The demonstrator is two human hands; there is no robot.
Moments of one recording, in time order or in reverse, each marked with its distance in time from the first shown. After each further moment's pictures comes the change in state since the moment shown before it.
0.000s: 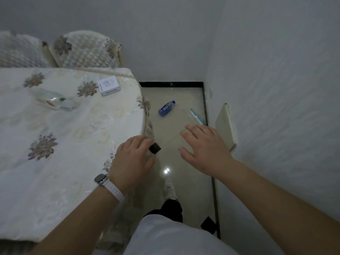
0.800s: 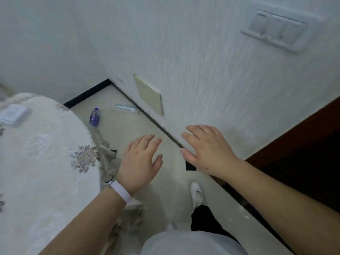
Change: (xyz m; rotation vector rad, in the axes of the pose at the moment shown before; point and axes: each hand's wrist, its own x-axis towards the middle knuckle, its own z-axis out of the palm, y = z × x) left_hand -0.180 0.035 -0.021 -0.159 -0.105 0.806; right_hand -0.282 -0.231 -0.041 -0.157 0.078 0.729
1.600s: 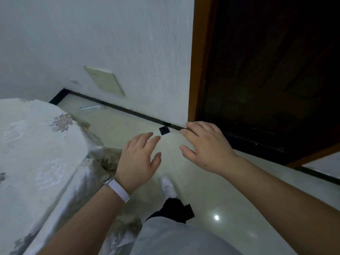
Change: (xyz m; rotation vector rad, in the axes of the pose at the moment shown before) left_hand -0.318 0.135 -0.050 -0.053 -0.068 0.430; right_hand -0.391 -0.187 -0.062 -0.019 -0.024 0.413
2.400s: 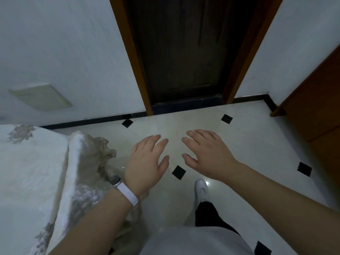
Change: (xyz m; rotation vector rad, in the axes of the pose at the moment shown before) left_hand -0.232 0.013 -0.030 -0.168 -0.131 0.510; right_hand -0.266 -0.240 0.041 -0.094 0.079 0.504
